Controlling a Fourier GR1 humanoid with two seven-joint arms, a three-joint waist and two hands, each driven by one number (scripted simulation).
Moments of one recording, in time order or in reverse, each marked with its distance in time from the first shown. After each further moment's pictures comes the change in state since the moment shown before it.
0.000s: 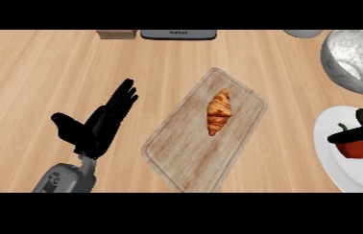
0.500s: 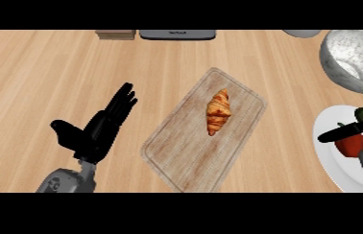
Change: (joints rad) left arm 0.038 -0.012 0.004 -0.010 -0.022 -0.007 -0.020; right arm -0.054 0.080 -0.023 0.078 0.057 0.076 -0.003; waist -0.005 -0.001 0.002
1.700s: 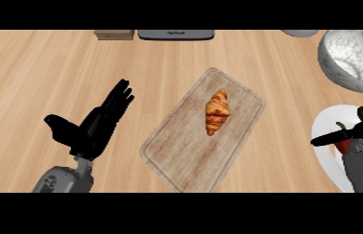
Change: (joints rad) left arm -0.004 -0.026 0.064 -0.002 -0.022 -0.040 0.036; right arm 0.013 0.153 -0.131 0.082 0.217 0.003 -0.069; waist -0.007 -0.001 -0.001
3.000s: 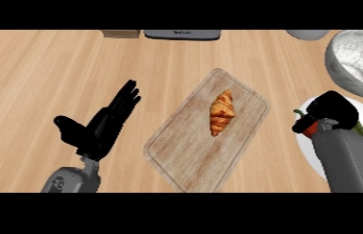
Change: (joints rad) left arm 0.004 -0.076 0.027 -0.014 -0.079 -0.056 0.032; right arm -0.163 0.068 0.093 0.118 0.148 0.097 -0.261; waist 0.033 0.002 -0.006
